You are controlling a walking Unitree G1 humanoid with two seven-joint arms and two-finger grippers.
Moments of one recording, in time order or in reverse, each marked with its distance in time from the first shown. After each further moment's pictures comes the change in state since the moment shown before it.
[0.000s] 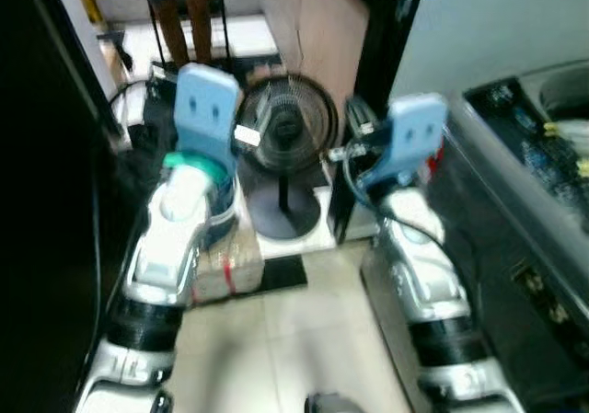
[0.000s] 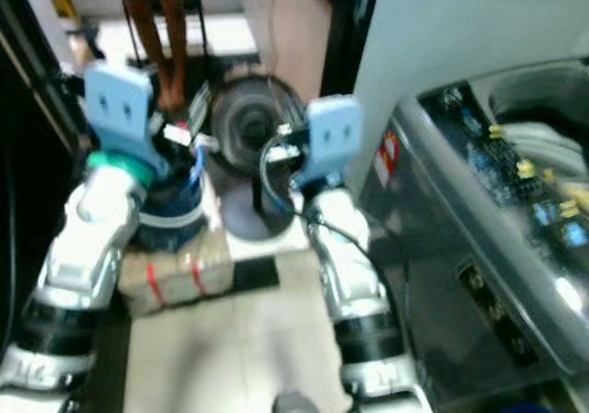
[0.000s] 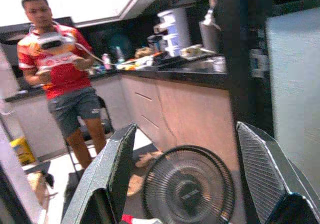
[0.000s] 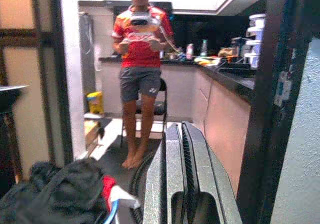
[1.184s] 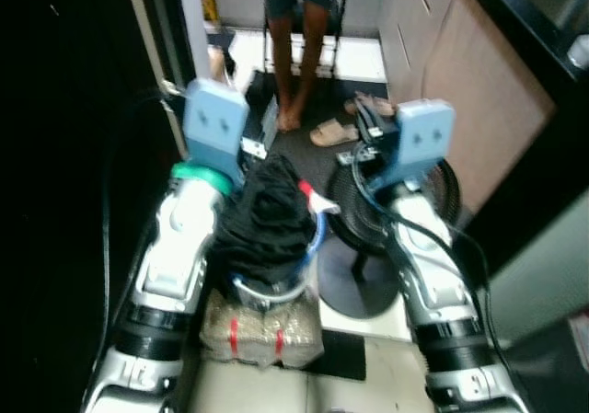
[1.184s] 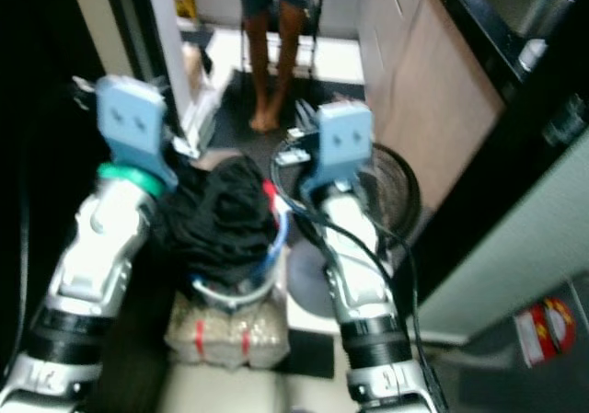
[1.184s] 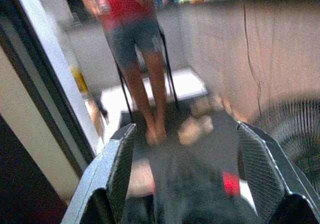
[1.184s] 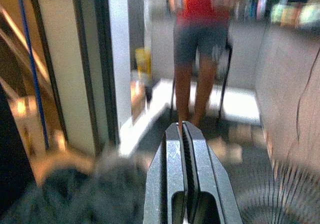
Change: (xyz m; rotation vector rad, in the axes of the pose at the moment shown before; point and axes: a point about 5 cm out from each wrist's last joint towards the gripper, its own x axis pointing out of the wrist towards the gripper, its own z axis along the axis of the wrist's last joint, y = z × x) left arm -0.030 -0.021 -0.067 -0.021 0.234 -0.078; right arm -0.033 -0.016 -0.059 0.014 0.229 -0.088
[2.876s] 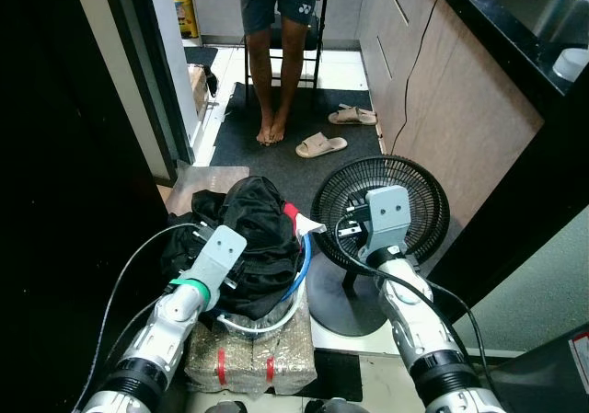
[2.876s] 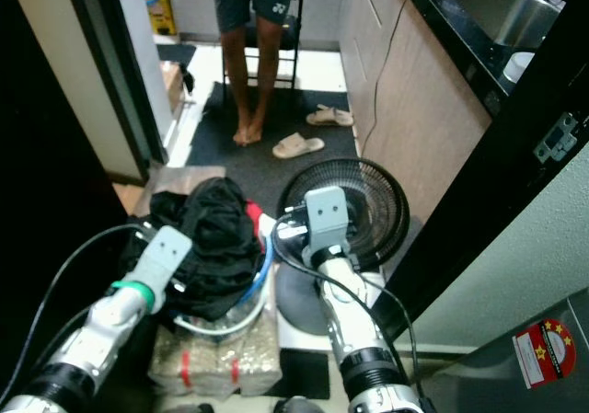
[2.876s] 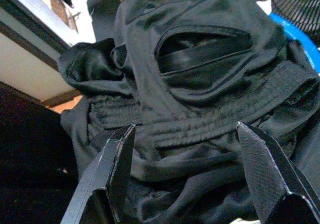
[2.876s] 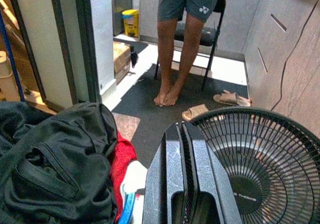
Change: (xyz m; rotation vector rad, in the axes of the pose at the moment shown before) left arm -0.065 0.006 -0.135 0.152 0.570 -0.097; right arm -0.025 -0.010 -0.057 -0.109 0.159 0.017
